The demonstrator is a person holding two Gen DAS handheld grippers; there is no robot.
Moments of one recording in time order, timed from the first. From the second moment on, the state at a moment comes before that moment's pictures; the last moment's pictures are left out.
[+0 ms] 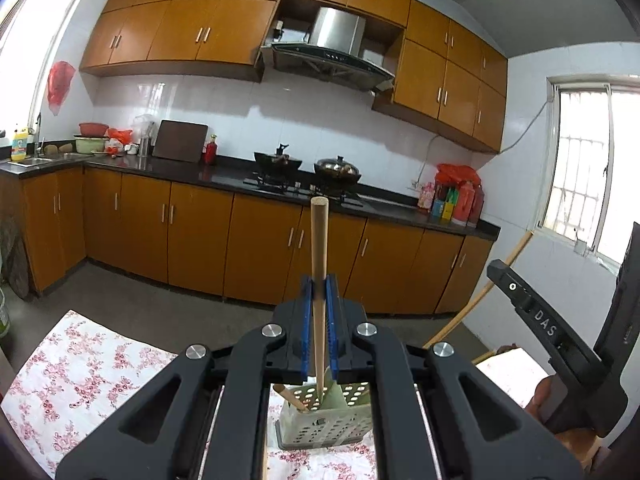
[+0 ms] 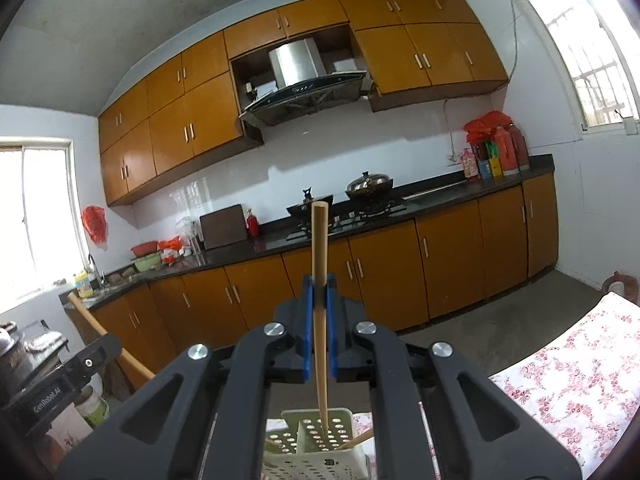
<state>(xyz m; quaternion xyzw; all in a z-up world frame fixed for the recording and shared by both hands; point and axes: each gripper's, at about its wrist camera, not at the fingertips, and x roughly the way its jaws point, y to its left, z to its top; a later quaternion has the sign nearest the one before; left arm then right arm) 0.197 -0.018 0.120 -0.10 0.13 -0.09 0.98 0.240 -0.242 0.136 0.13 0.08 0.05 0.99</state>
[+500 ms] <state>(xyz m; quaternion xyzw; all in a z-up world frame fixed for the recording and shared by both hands) 0.188 -0.016 0.123 -0.10 0.15 -0.09 0.98 0.196 -0.264 0.126 0.12 0.09 0.03 0.99</state>
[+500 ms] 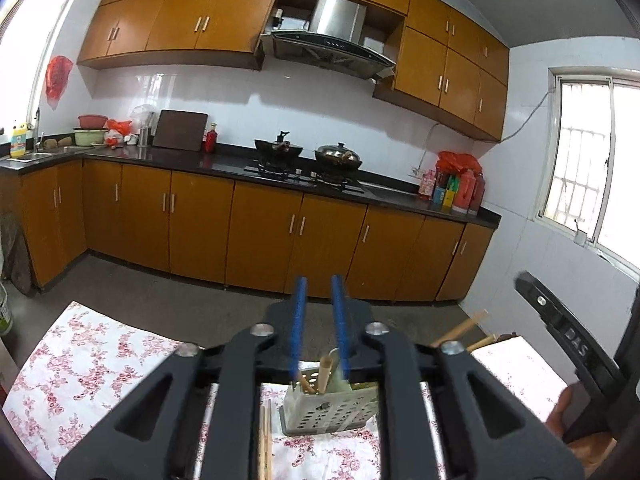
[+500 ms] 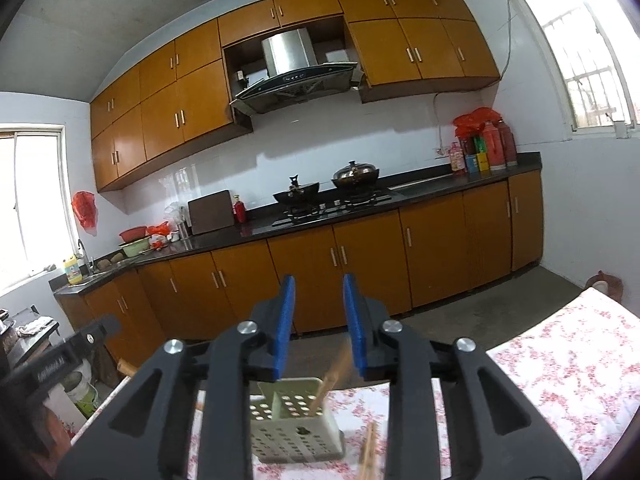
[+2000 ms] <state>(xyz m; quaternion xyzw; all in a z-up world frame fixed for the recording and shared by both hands) 0.155 0.034 -0.070 -0.06 0.40 -0.07 0.91 0.184 -0.330 -0.103 0.13 0.43 -0.11 0.89</state>
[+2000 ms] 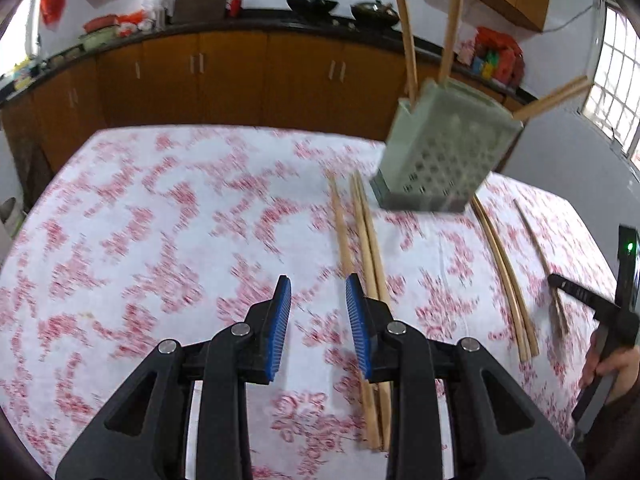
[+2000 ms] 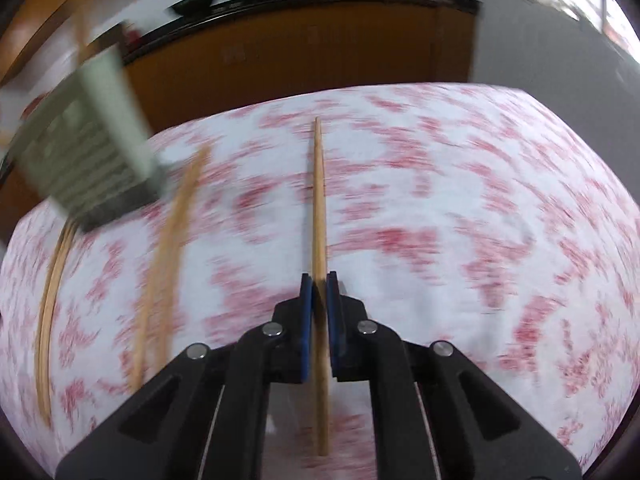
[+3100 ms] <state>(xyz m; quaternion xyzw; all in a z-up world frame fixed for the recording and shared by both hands) 0.188 0.010 -0.104 0.01 0.44 -0.01 0.90 0.183 -0.315 -0.107 0.07 0.43 -0.07 0.90</state>
